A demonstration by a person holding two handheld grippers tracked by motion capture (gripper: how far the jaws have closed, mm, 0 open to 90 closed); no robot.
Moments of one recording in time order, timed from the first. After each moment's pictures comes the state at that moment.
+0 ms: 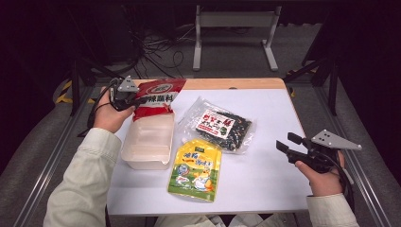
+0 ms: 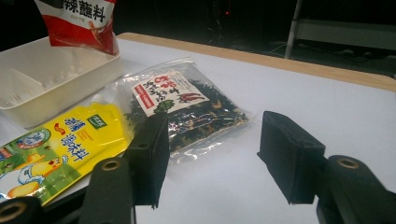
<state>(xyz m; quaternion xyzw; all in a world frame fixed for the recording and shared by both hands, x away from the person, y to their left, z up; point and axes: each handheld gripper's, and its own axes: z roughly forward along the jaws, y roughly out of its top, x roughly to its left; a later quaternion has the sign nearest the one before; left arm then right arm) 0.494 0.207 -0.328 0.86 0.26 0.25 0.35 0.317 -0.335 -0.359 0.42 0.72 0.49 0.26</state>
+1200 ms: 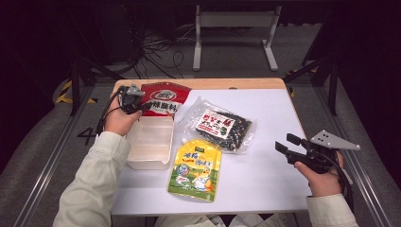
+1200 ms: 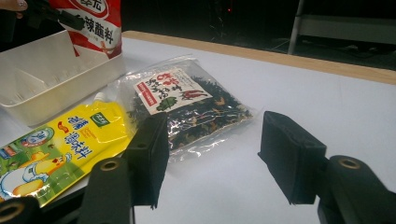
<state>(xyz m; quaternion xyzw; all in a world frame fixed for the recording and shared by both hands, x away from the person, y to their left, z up) 0.507 0.200 -0.369 0.85 0.35 0.21 0.34 0.317 -0.334 -0.361 0.42 0.72 0.49 0.25</state>
